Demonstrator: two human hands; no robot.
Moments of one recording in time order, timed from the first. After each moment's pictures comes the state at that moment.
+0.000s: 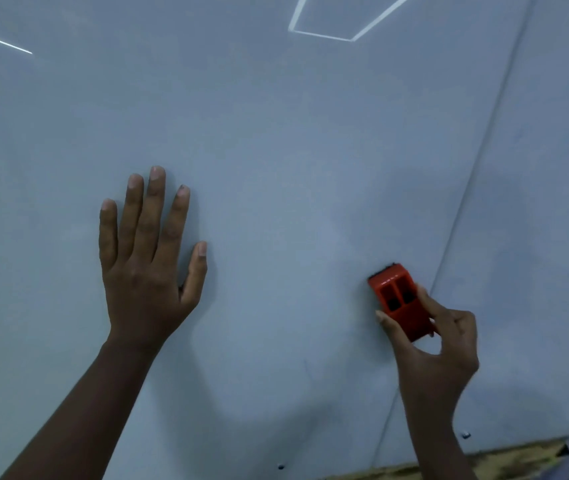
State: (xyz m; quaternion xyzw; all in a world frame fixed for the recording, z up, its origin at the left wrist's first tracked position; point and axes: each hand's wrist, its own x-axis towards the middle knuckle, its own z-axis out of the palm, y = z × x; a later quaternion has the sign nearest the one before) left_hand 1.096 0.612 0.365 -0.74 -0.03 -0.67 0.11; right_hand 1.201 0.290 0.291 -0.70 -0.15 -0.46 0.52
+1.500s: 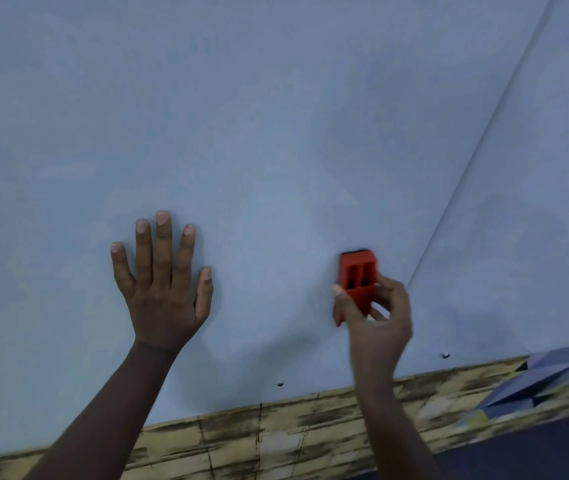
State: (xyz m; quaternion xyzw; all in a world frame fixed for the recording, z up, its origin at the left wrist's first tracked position) left_hand 1.093 0.614 0.221 -0.77 -0.07 -0.63 0.11; right_hand 1.156 0.341 0.221 -0.67 -0.05 -0.27 0.69
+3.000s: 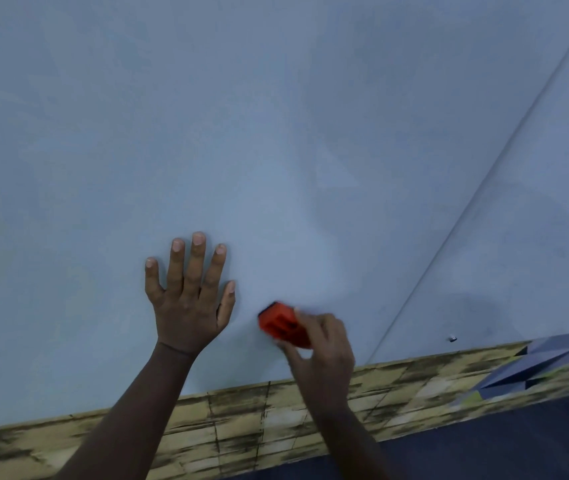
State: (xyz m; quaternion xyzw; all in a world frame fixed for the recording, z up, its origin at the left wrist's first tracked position) left_hand 1.093 0.618 0.157 -0.77 -0.05 -0.62 0.14; right_hand 1.124 0.386 0.112 -0.85 -0.25 -0.32 0.34
